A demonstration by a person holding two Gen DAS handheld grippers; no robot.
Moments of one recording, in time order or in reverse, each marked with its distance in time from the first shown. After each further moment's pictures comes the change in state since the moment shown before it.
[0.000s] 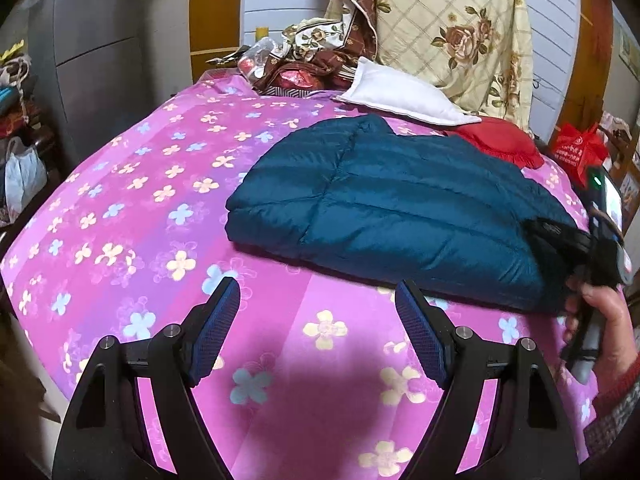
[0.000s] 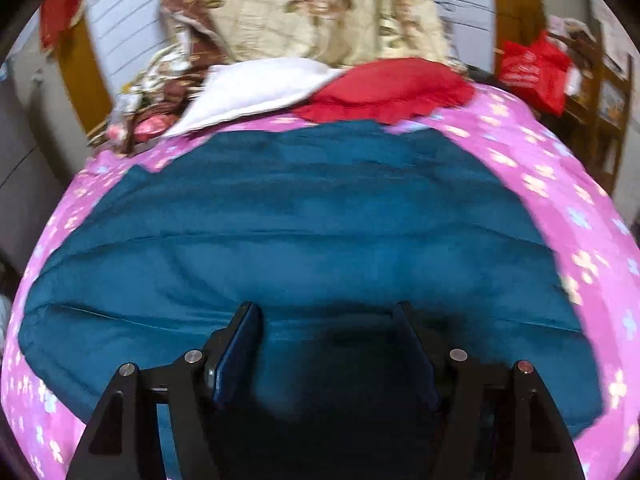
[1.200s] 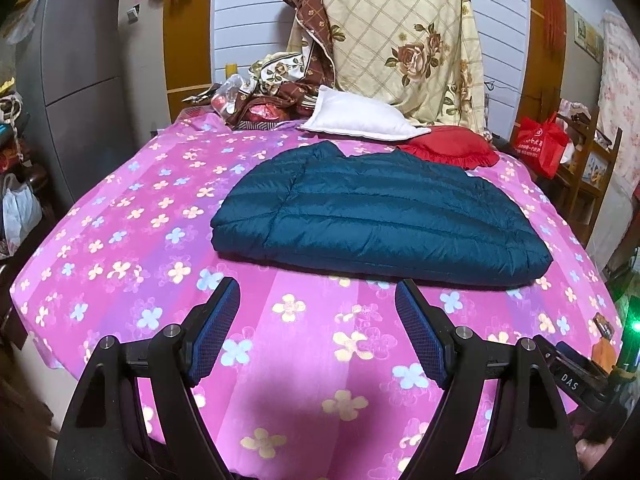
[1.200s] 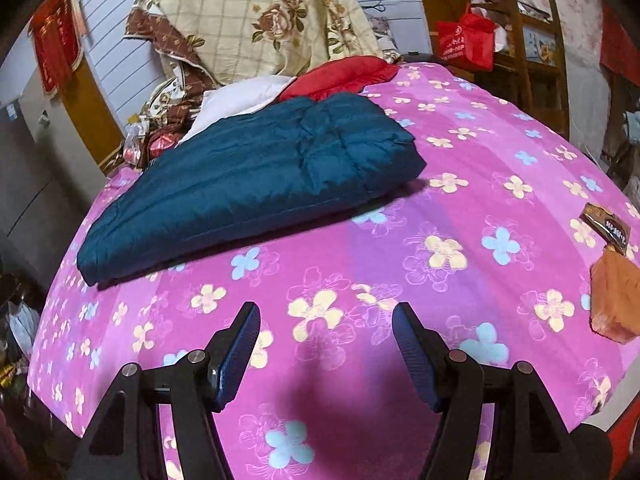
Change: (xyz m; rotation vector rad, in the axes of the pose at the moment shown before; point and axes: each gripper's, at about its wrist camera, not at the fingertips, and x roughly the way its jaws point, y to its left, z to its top) left arm -0.091 -0.035 -0.024 0.103 -0.097 -0.063; right arm -0.163 -0.045 -0.191 0.122 -0.067 0.044
